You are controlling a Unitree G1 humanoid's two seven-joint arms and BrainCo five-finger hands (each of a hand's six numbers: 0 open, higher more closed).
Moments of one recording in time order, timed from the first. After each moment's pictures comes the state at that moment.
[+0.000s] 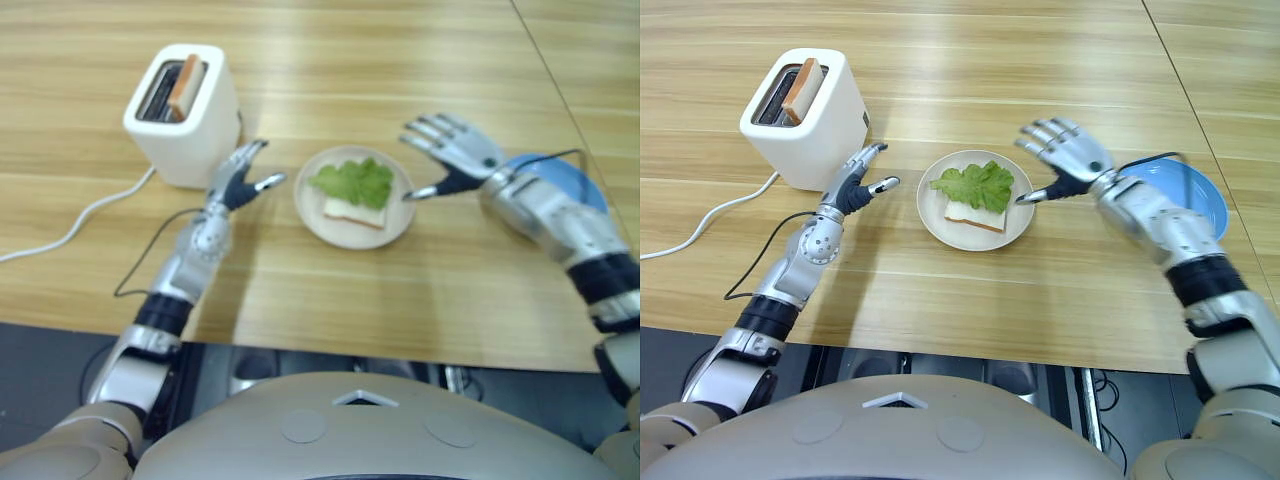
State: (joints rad) left arm -0.20 0.37 -0.20 0.15 0.59 -0.18 0.16; right arm -0.37 -0.95 0.29 0.27 -0.90 -0.39 -0.24
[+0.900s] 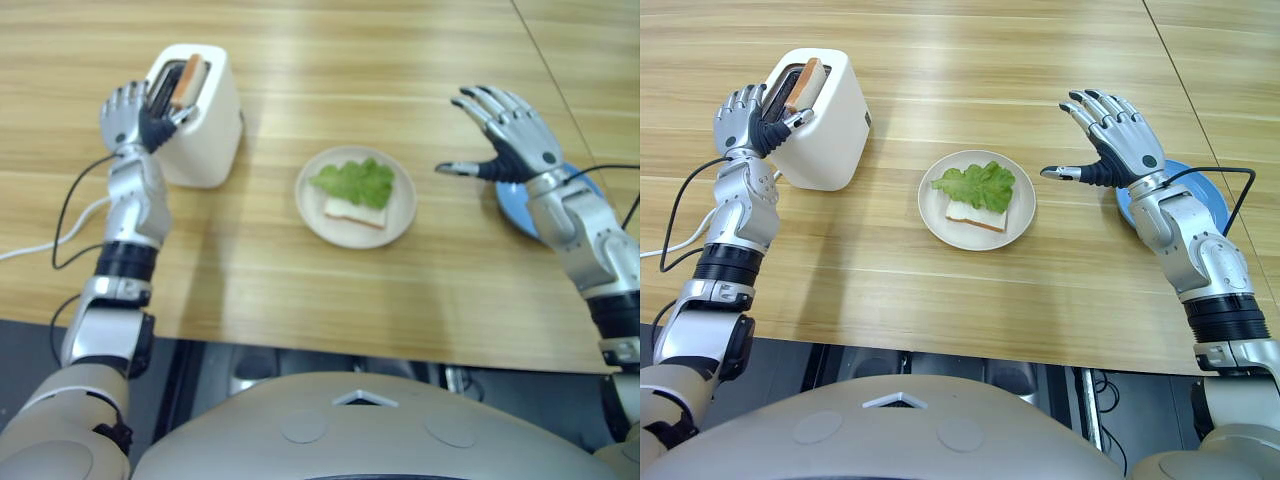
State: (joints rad) left arm -0.50 0.48 -0.08 0.41 0.83 0.34 0.17; right arm -0.18 -0.84 0.07 0.12 -0.70 -0.34 -0.17
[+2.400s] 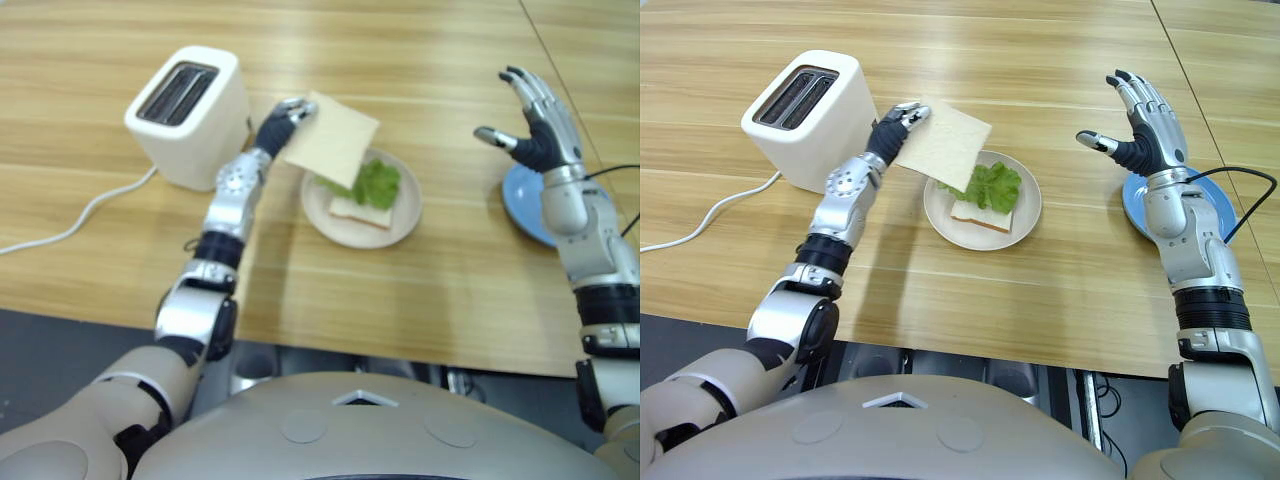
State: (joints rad) left arm -0.69 -0.01 -0.01 0.77 -0.13 -0.11 -0.33; right arm -0.24 -0.72 -0.04 0.31 -0.48 -0.38 -0.18
